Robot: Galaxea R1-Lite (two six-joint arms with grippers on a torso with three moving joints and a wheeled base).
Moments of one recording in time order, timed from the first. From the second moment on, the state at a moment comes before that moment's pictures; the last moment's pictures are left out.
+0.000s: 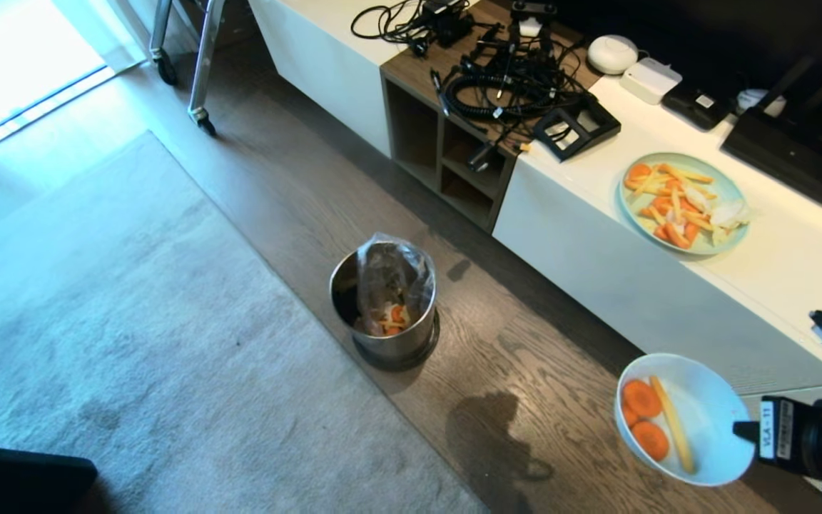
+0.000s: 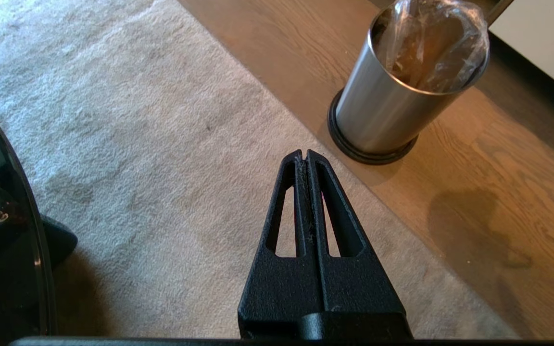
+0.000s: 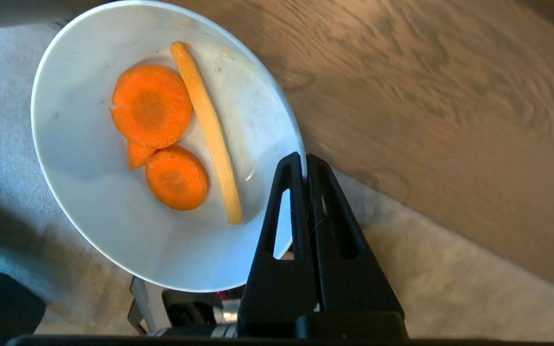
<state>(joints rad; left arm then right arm) 0.00 0.00 0.00 0.00 0.01 -0.07 0.44 1.18 -0.63 0.23 -0.25 0.61</state>
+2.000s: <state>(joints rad) 0.00 0.00 0.00 0.00 0.01 -0.07 0.49 1.62 -1.24 0.01 -0.25 0.26</state>
